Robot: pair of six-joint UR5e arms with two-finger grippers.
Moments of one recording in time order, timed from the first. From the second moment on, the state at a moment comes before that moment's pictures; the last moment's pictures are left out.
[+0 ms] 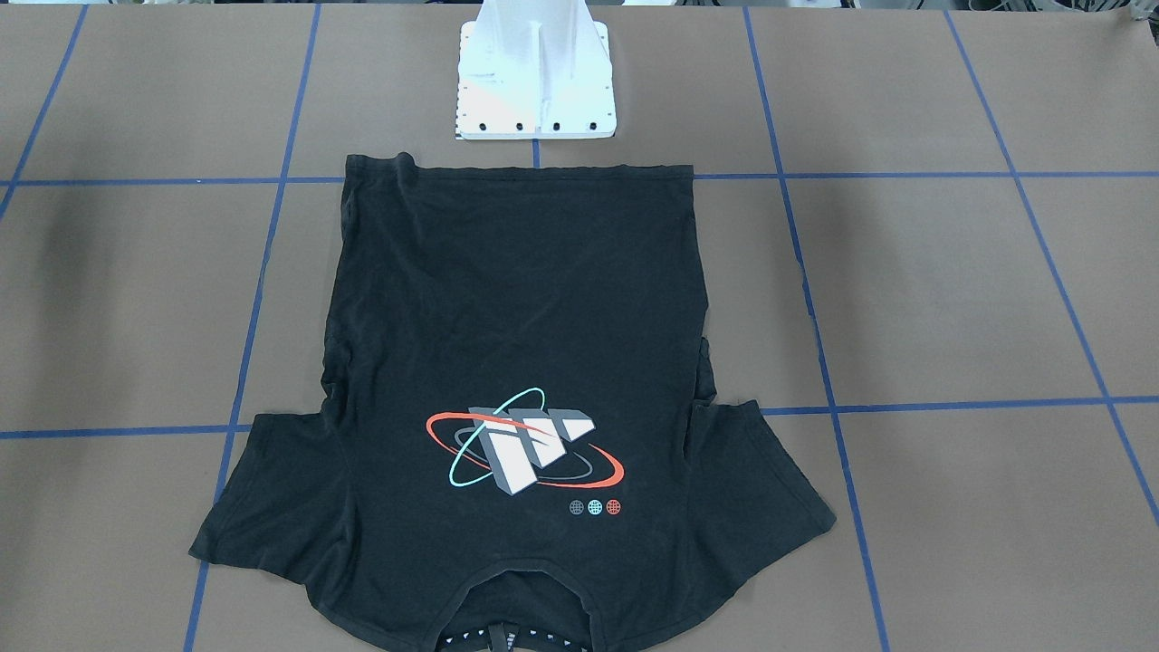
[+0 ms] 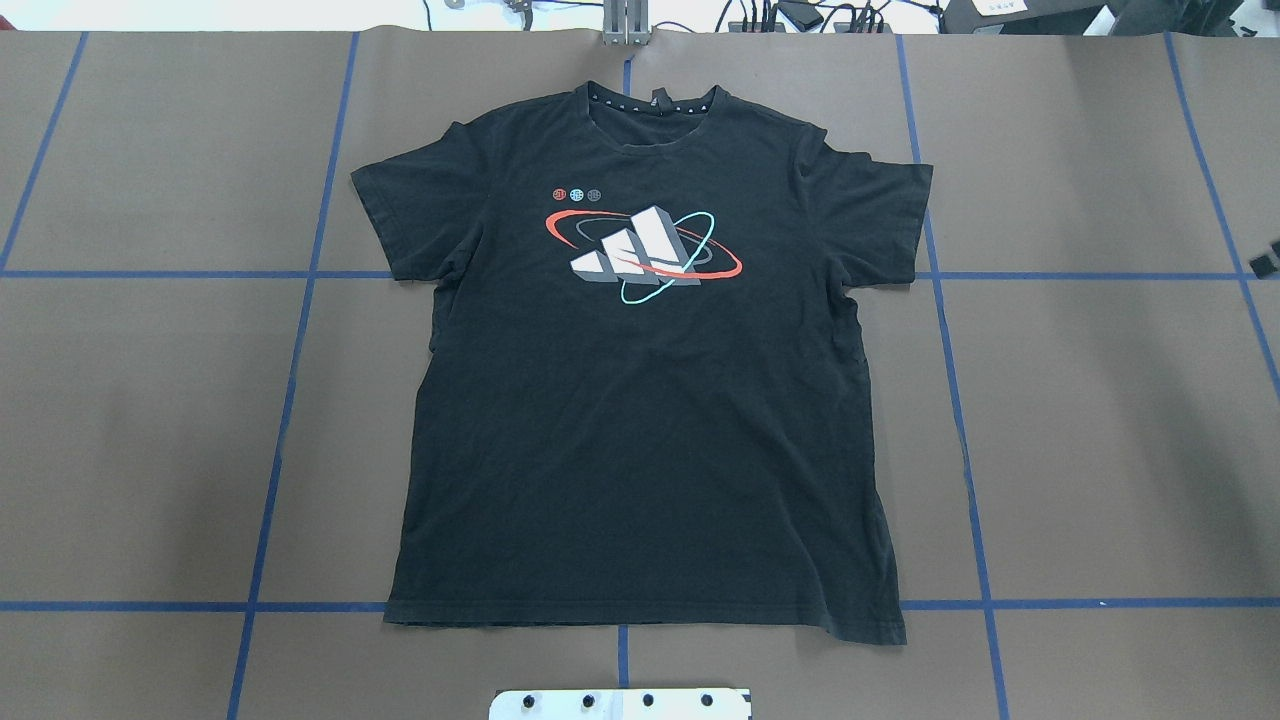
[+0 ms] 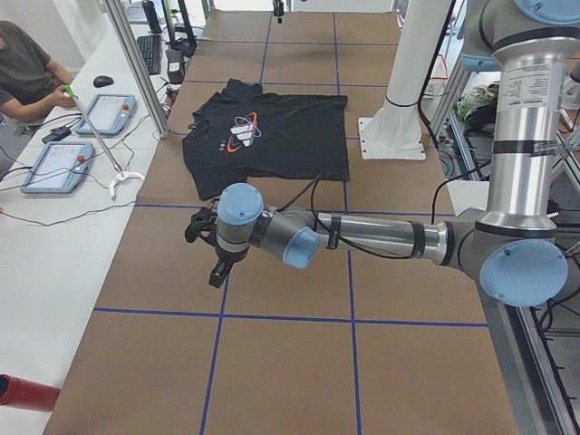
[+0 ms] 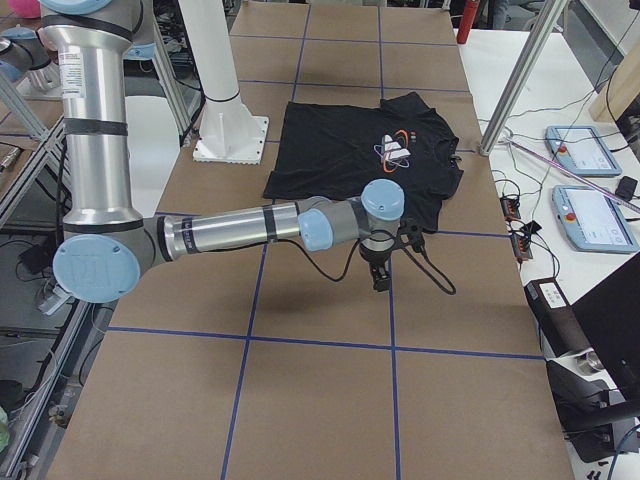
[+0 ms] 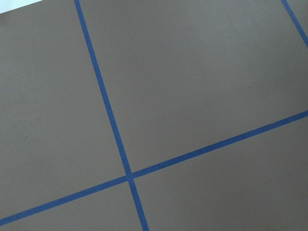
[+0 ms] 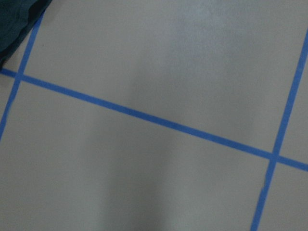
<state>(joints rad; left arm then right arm) -1.51 -1.57 -1.64 -1.97 -2.37 -0.02 1.35 -1.49 1.67 -1.44 2.37 0.10</state>
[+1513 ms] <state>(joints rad) -1.50 -1.50 -1.72 -2.05 -2.44 -0.02 1.06 -0.93 0.97 -0.89 2.11 0.66</state>
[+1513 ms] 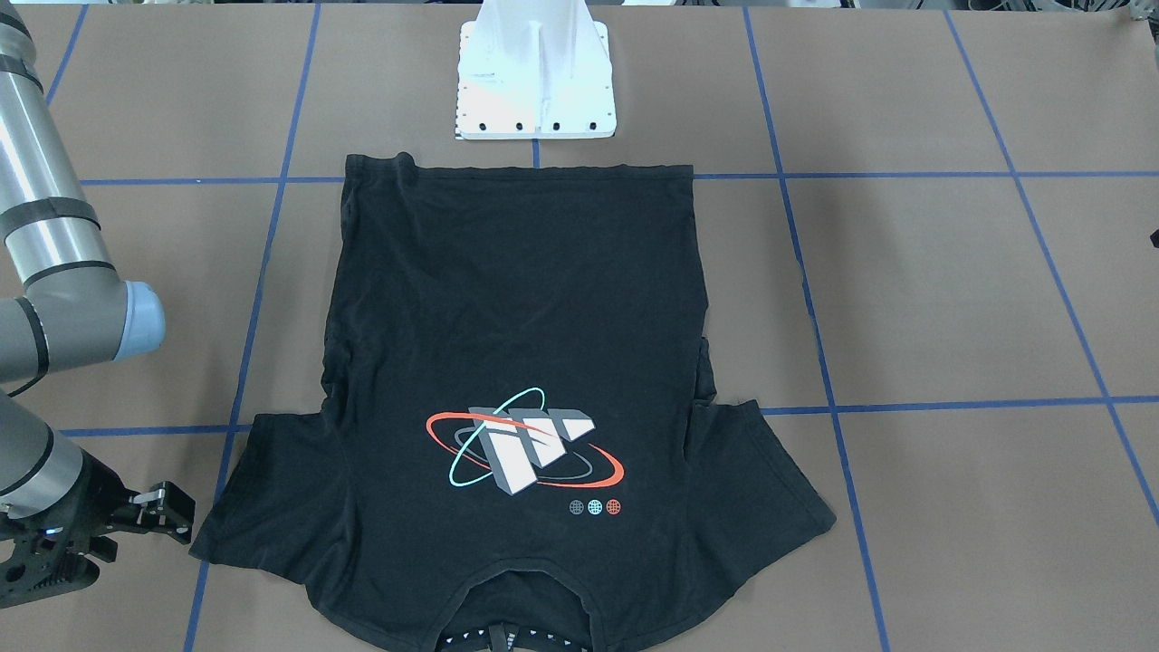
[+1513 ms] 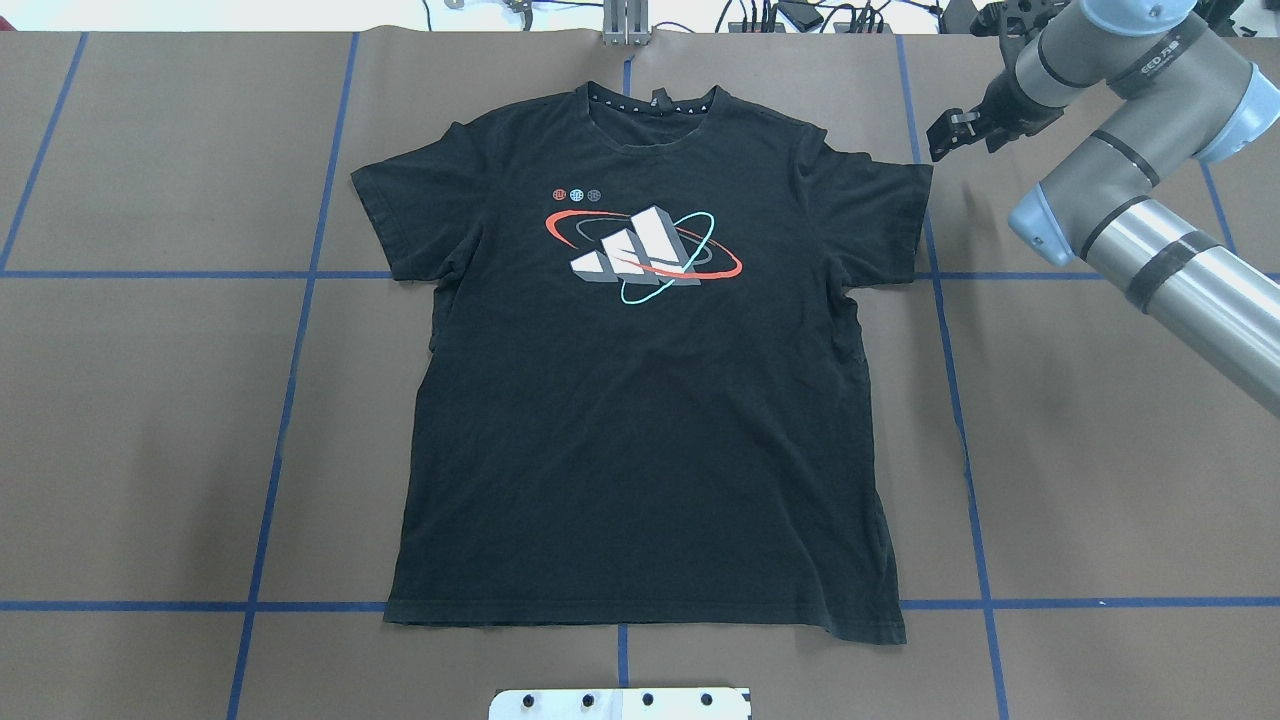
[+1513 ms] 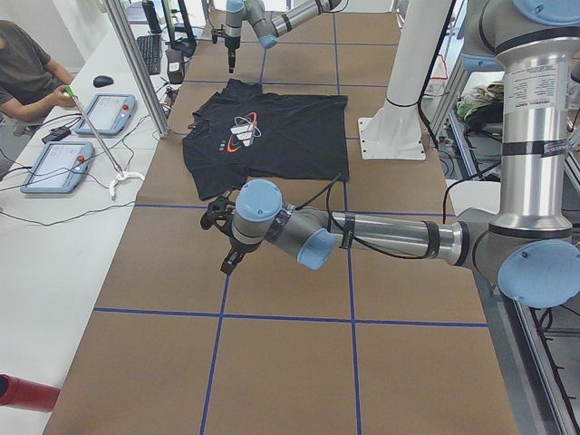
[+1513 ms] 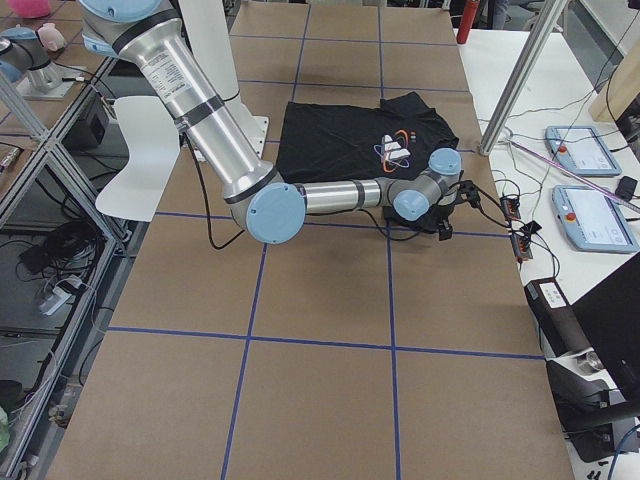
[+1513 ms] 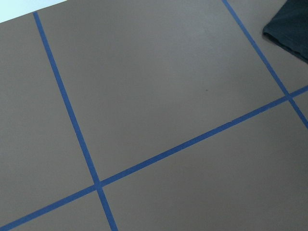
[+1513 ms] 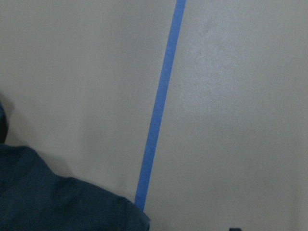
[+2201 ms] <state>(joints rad) -1.50 -1.50 -1.74 -2.04 -2.44 -0.02 1.03 -0.90 0.86 -0.73 2.09 0.78</state>
